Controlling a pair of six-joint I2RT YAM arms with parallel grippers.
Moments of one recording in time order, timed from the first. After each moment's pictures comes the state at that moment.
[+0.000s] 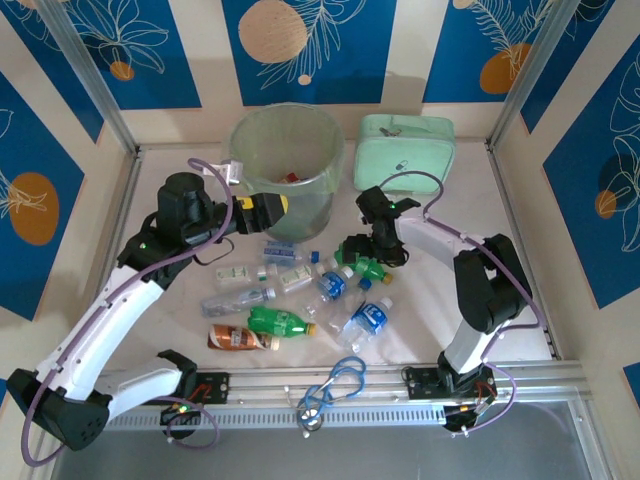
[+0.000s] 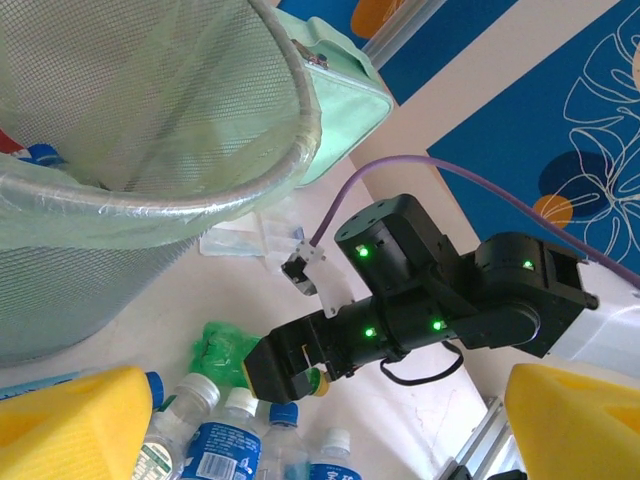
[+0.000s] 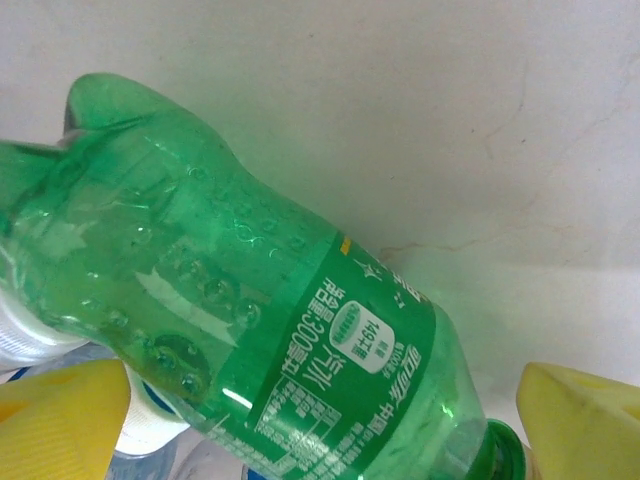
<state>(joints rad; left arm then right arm) -0.49 1.05 1.14 -0.44 0.38 -0.60 0.49 1.71 1.17 -0.85 -0.08 0.47</state>
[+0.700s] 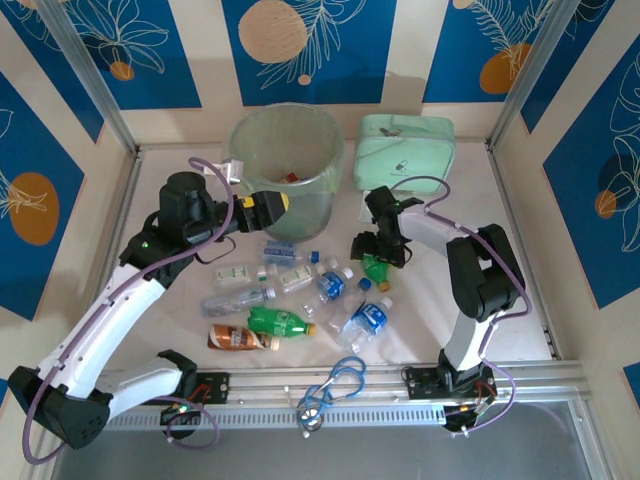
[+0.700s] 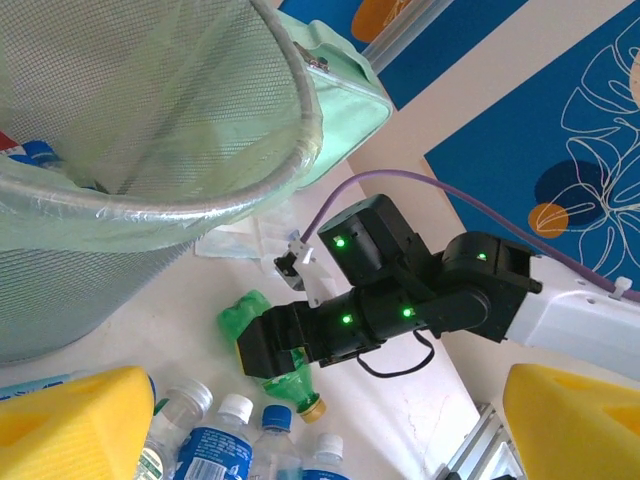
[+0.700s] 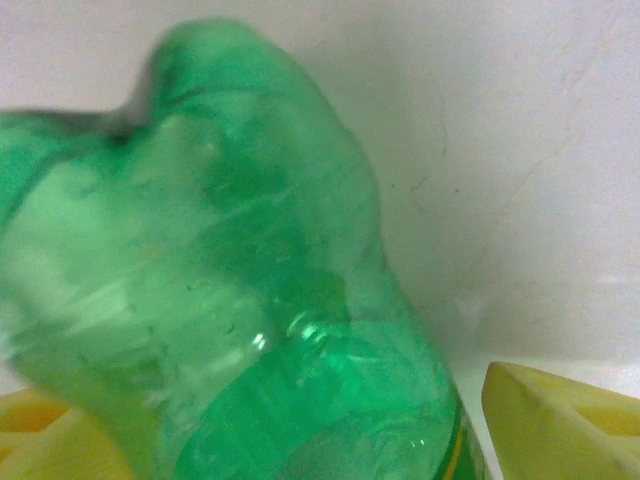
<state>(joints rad) -0.49 1.06 1.14 -0.42 0.38 -0.63 0.40 1.79 1.15 -0.79 -0.13 0.54</state>
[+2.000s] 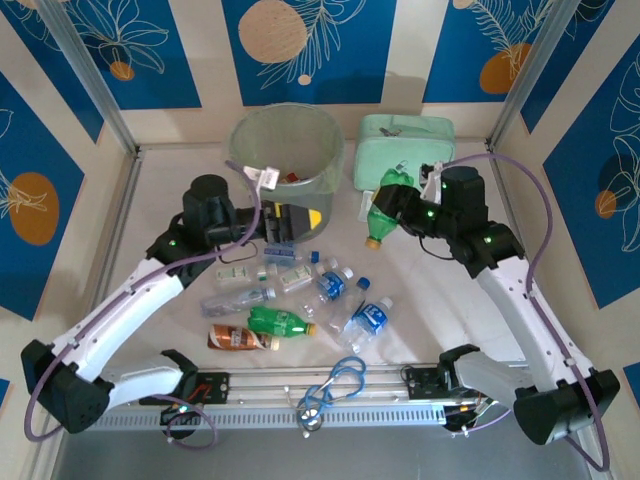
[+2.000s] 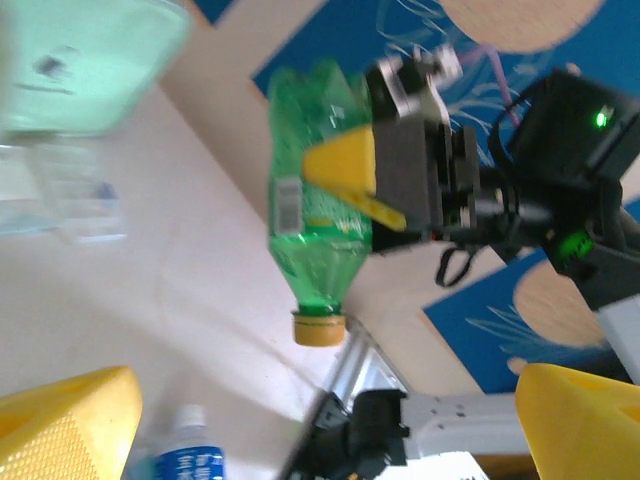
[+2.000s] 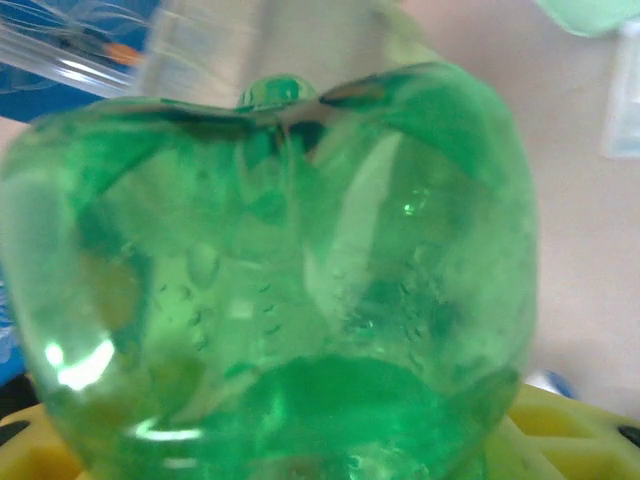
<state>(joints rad) -0.63 1.15 1.09 -0.13 0.67 -0.70 0.33 1.04 1.14 -0.56 -0.42 0.87</state>
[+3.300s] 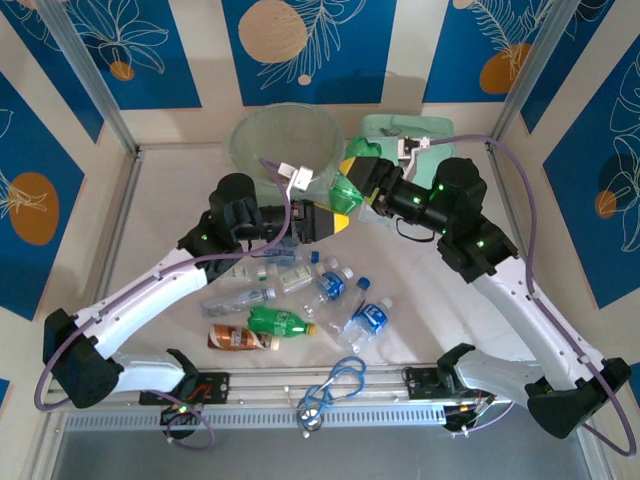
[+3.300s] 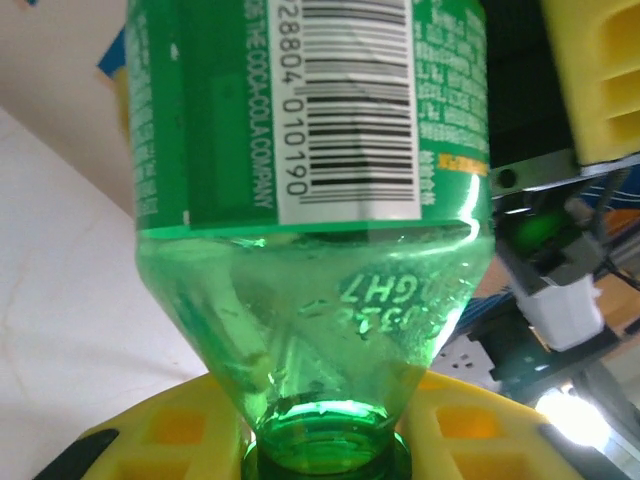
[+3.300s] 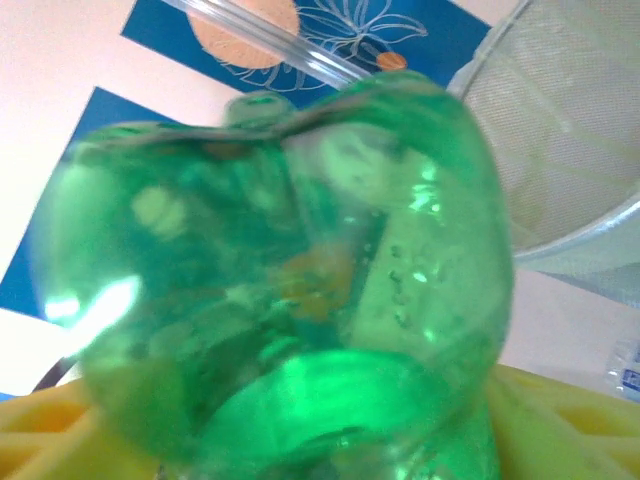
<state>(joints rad) -0.75 1.27 1.14 0.09 0.74 -0.74 0.54 1.06 1.25 -0.26 -0.39 1.07</state>
